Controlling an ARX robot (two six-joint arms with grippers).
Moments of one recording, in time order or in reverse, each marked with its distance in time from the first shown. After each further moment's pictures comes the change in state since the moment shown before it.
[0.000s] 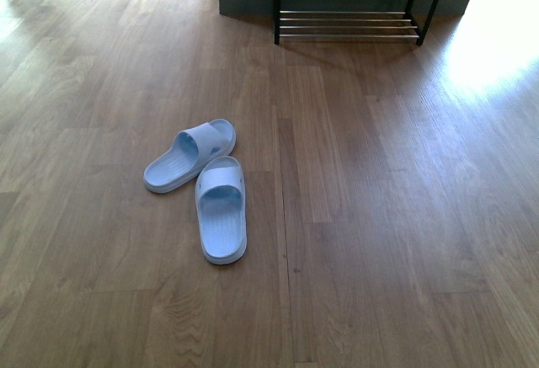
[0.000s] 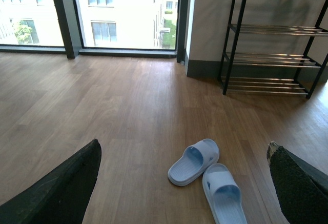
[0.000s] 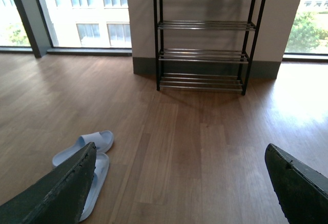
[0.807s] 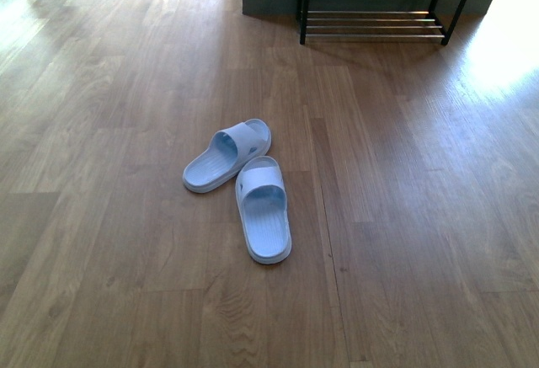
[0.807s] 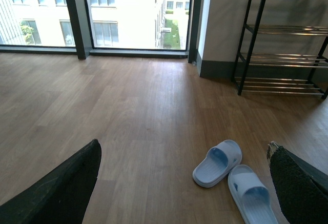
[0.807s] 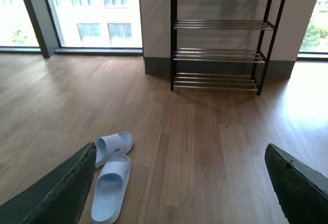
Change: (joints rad) left arm 0.000 0.000 0.000 0.000 0.002 0.000; right arm 0.000 0.000 0.000 0.000 0.003 0.002
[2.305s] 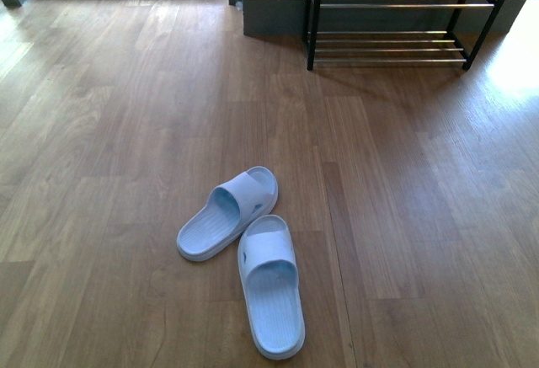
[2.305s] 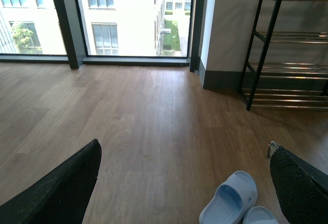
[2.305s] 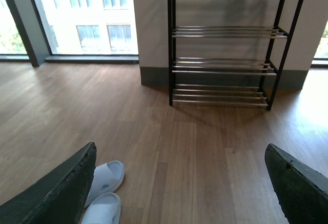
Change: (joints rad) left arm 0.000 0.000 0.000 0.000 0.002 0.000; right arm 0.000 0.000 0.000 0.000 0.001 0.000
